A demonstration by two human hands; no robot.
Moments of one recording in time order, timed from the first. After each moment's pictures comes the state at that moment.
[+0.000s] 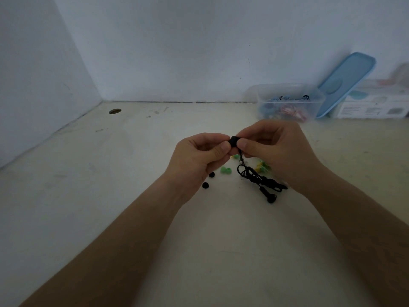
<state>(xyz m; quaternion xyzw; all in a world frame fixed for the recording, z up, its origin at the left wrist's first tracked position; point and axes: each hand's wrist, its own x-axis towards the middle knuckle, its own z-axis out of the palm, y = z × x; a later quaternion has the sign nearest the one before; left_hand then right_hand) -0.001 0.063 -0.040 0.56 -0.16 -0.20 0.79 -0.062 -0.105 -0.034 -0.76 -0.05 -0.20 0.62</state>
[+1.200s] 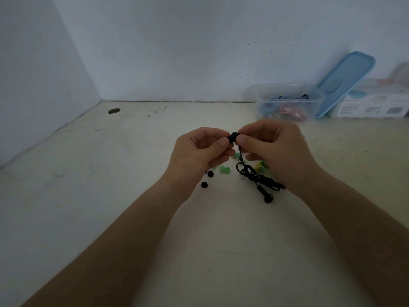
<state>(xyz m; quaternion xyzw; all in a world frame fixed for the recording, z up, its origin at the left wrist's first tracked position) 0.000 0.063 -0.042 0.63 -0.21 -0.13 0.74 -0.061 -0.102 -0.036 -0.75 0.03 -0.21 0.63</state>
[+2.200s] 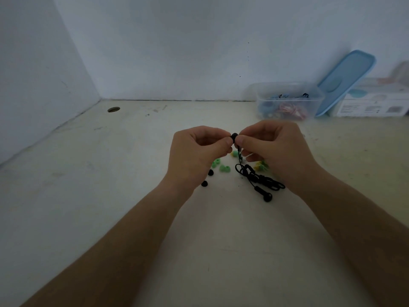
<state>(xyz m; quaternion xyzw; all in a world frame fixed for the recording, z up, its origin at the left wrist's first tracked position) -0.004 0.060 -0.040 0.70 -0.22 -0.01 0.68 -0.061 -0.102 -0.036 -0.75 0.04 -0.20 0.63</state>
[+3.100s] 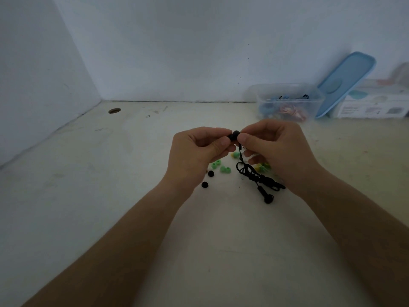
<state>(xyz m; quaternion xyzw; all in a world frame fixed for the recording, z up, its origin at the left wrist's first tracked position) -0.002 0.063 -0.040 0.65 -0.24 -0.06 0.72 -0.062 -0.102 -0.035 -0.73 0.03 -0.19 0.65</state>
